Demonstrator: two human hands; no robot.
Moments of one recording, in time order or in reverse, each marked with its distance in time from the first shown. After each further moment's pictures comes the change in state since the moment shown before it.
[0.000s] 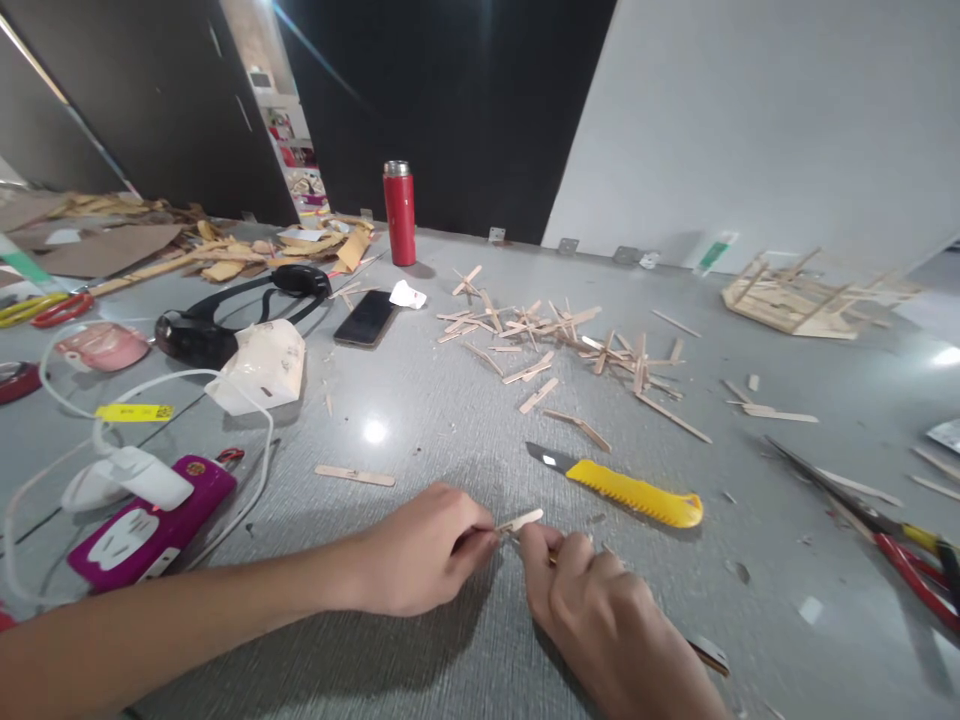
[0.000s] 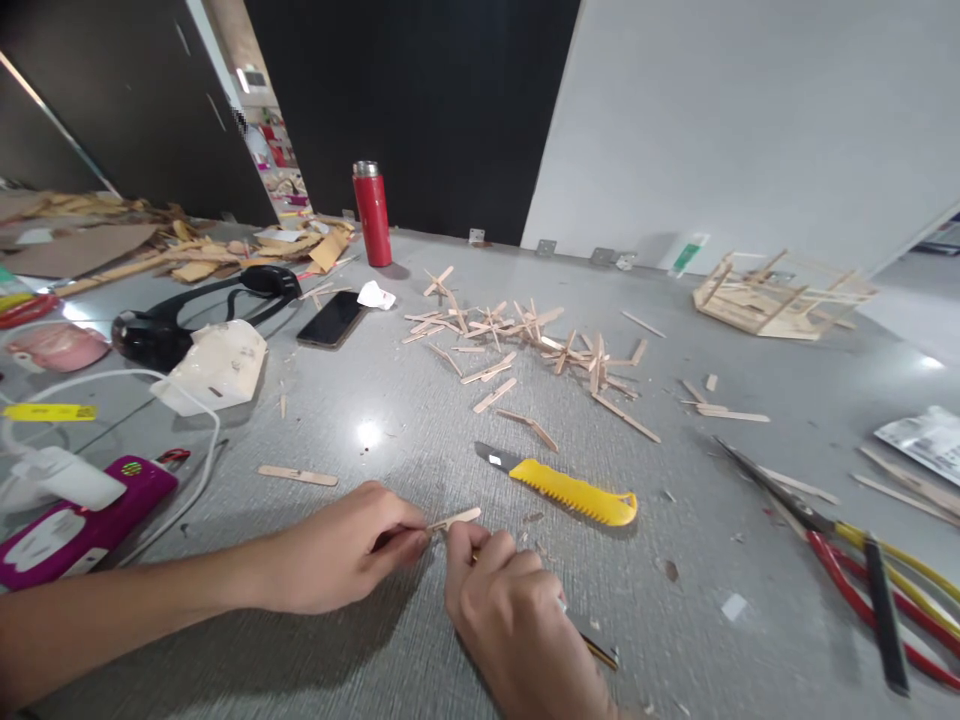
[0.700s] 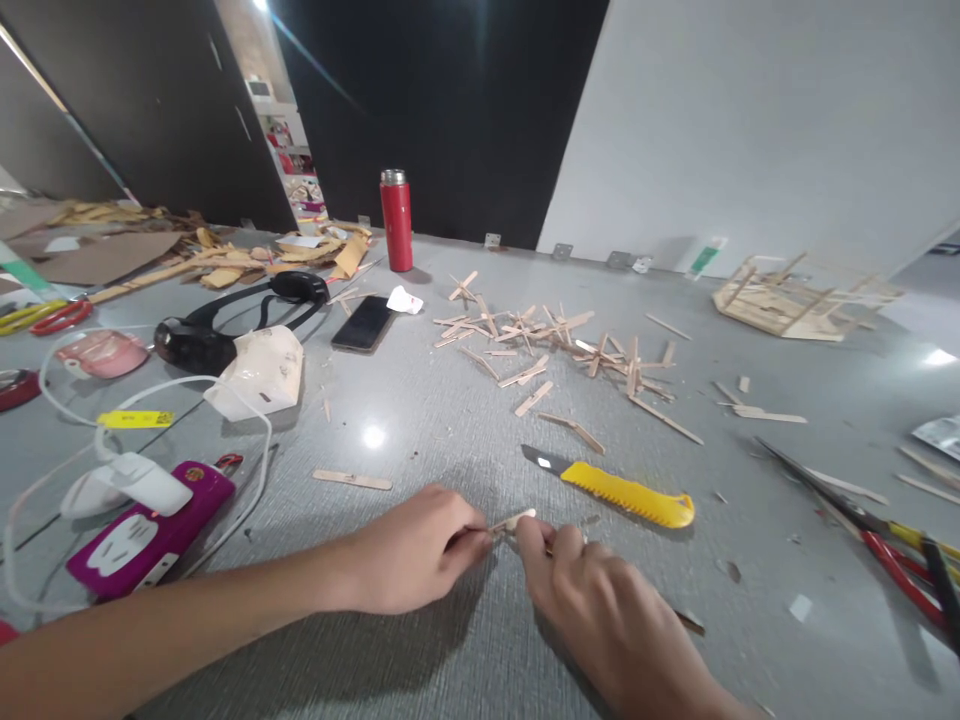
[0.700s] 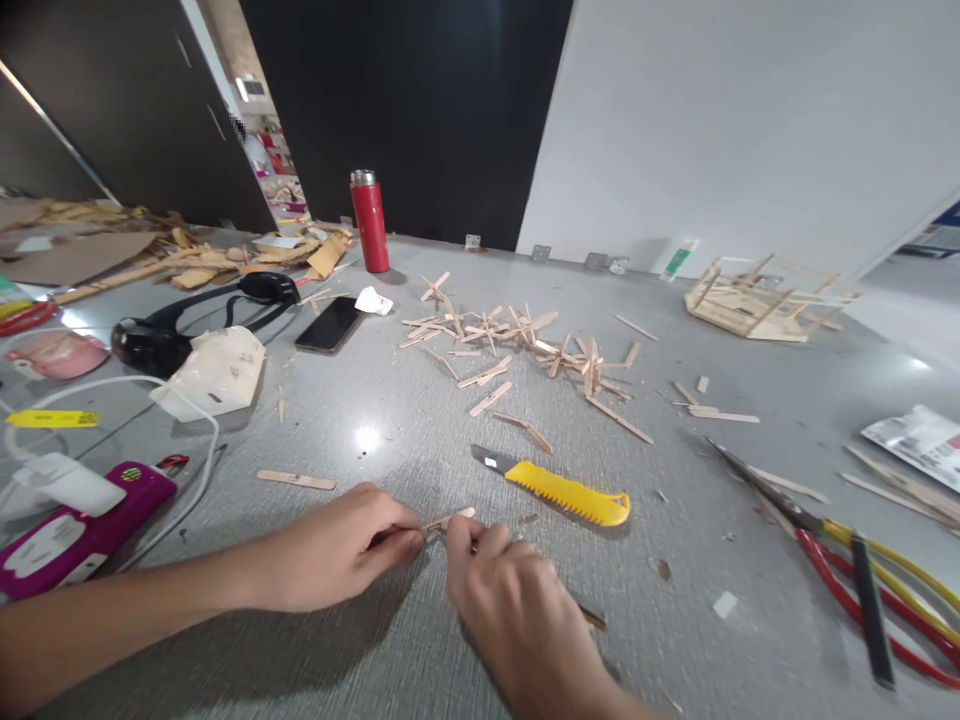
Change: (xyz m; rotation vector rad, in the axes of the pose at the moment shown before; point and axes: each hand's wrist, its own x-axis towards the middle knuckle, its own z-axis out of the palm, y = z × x) left_hand -0.003 0.000 -0.001 0.024 0.020 -0.036; right_hand 0.014 0.005 -0.012 -0.396 -0.051 -0.328
